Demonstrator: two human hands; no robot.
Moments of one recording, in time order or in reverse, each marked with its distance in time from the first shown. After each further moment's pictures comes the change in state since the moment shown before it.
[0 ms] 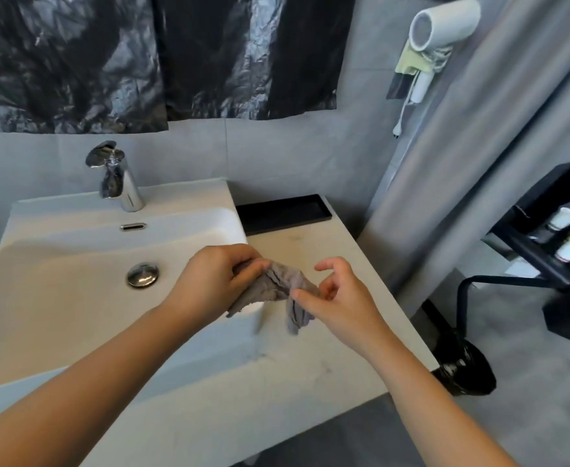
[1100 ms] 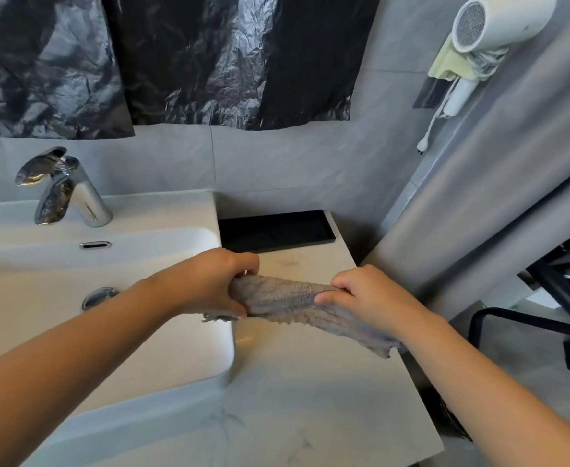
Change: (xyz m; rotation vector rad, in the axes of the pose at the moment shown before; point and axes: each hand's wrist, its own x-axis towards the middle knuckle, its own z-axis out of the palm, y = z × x) left_hand 0.135 -0.046 0.033 0.205 -0.490 -0.020; right_hand 0.173 0.042 -0.079 -0.554 -0.399 -0.244
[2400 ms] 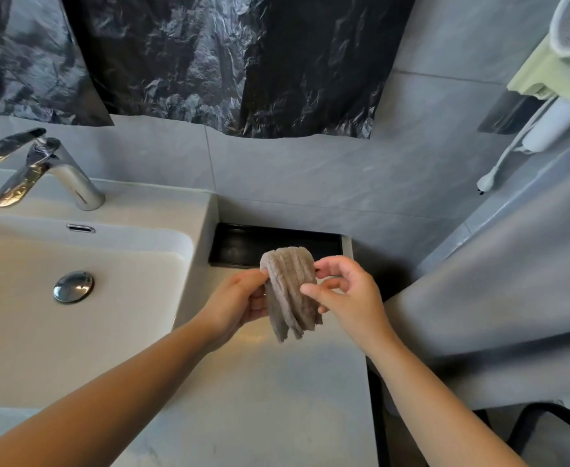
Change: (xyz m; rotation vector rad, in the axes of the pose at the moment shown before) left_hand 0.139 0.049 0.077 -1.458 0.420 -0.543; right_hand 0.105 0.095 -0.021 0.780 0.124 0.004
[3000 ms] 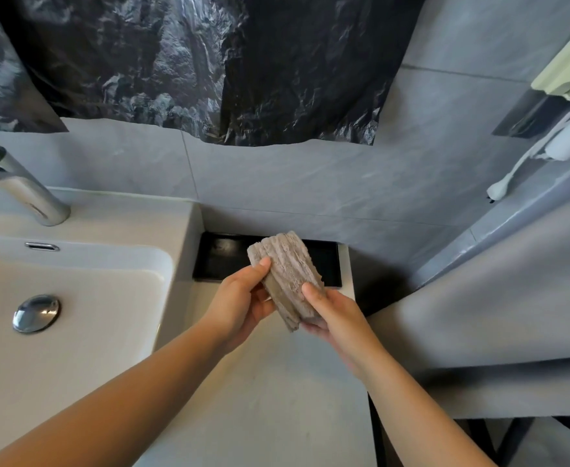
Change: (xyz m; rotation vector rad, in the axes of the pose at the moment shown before) left_hand 0.060 0.012 0.010 -0.389 0.013 -0.034; right_hand 0.044 0.038 0.009 0.339 -0.164 0.330
